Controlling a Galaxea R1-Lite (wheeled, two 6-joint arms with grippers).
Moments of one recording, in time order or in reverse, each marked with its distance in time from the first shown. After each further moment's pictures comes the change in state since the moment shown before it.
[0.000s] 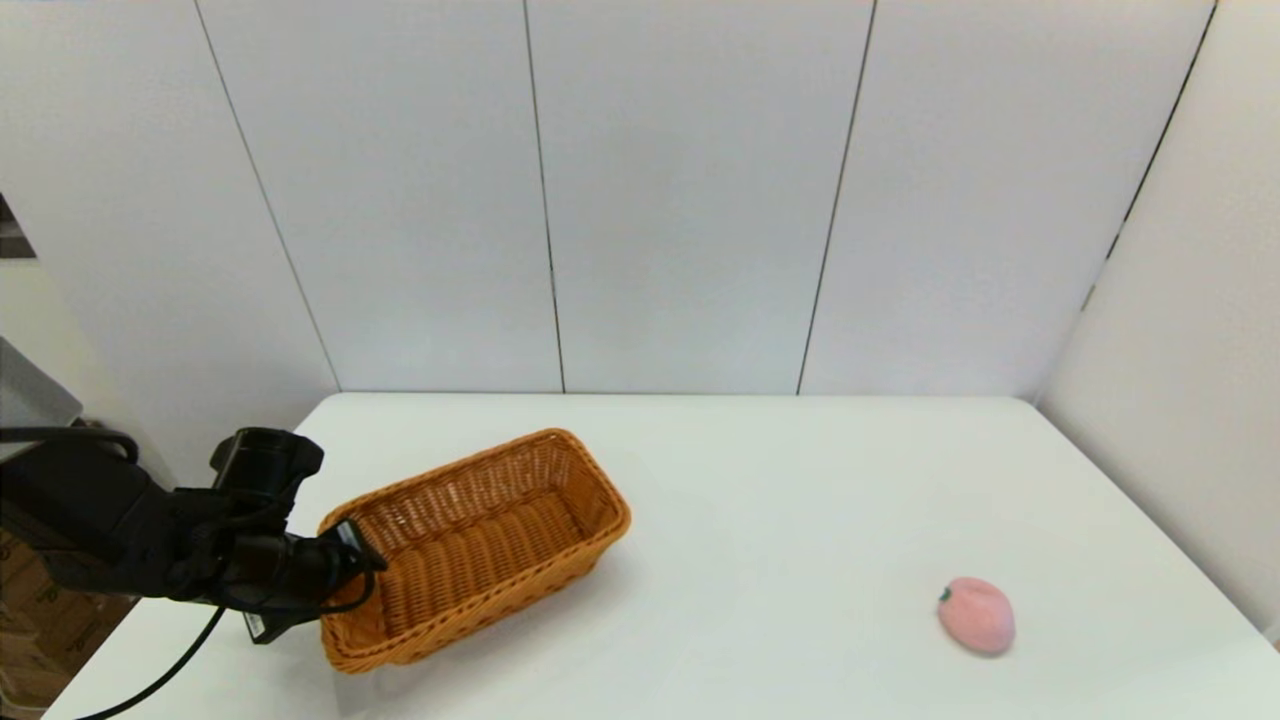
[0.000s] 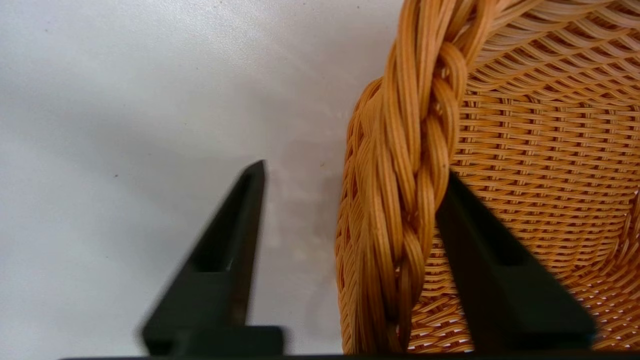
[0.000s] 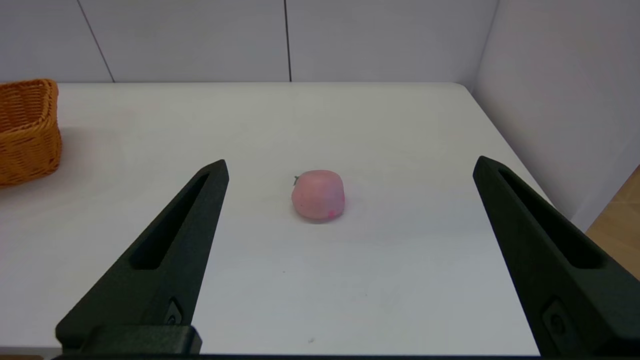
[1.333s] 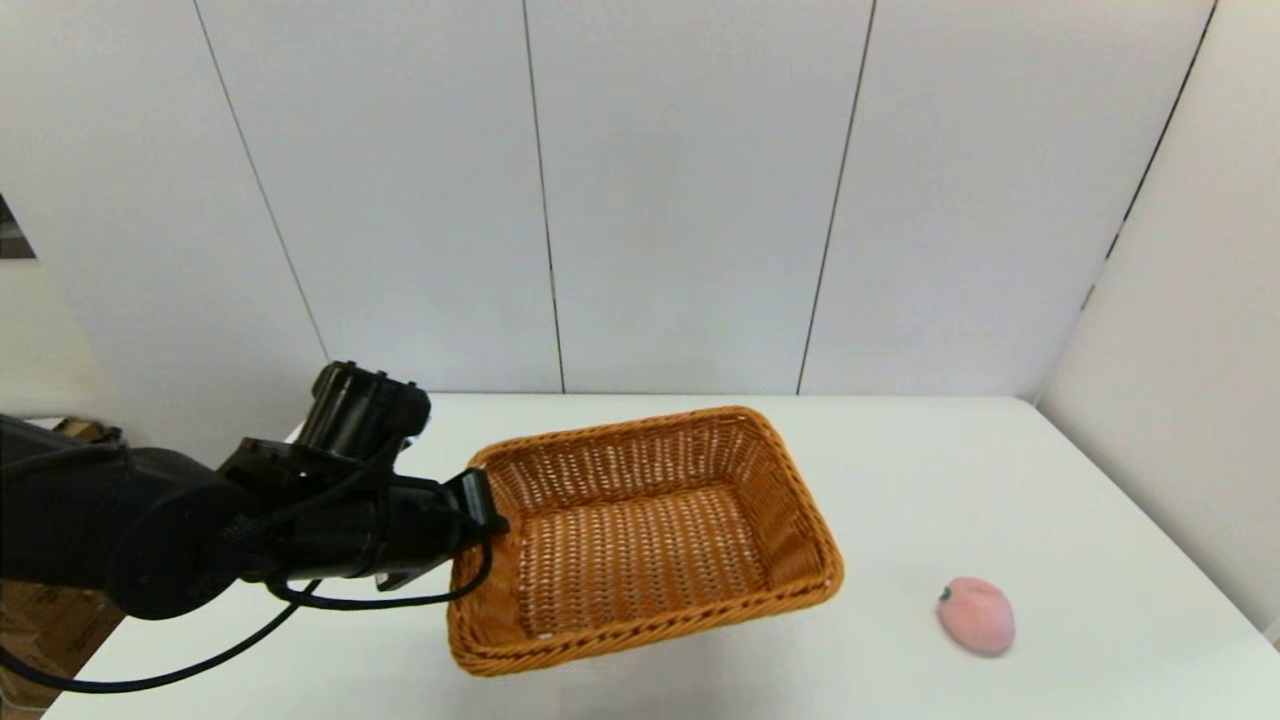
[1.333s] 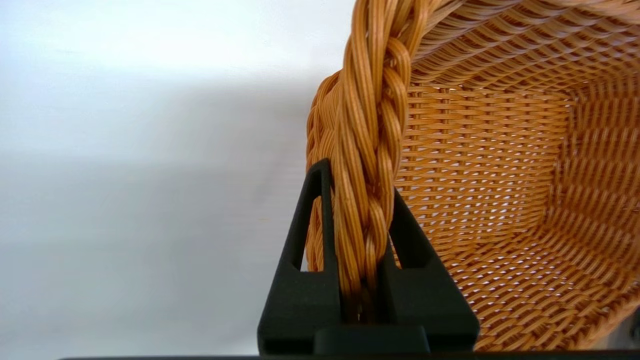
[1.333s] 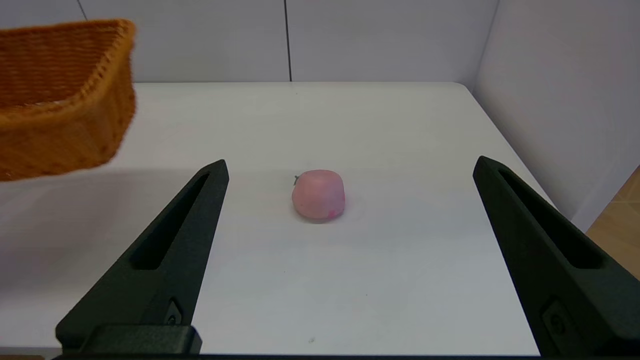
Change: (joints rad) left arm -0.444 -0.217 -0.118 0.066 -0.060 -0.060; right arm 0.000 0.000 0.000 0.001 0.000 0.002
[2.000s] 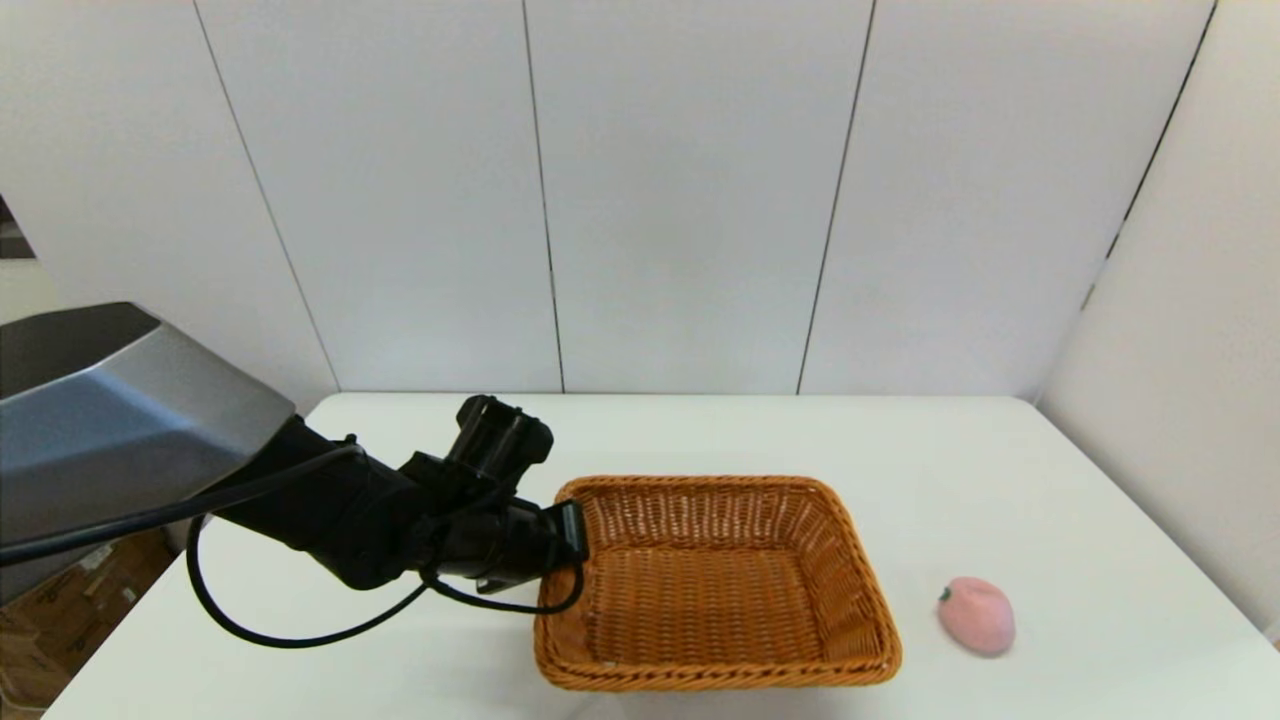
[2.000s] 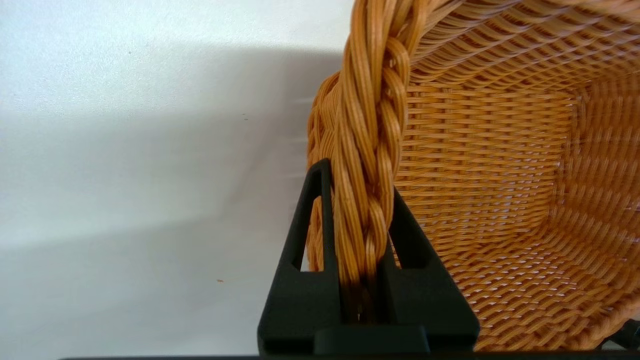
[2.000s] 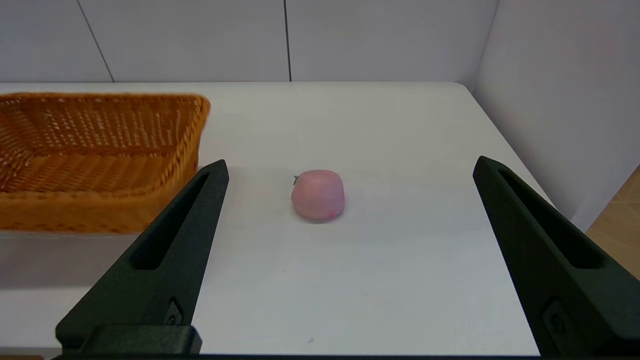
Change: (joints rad) left arm -0.091 0.292 -0.156 -0.034 -0.022 0.067; right arm 0.000 0.000 0.000 0.000 0.000 -0.001
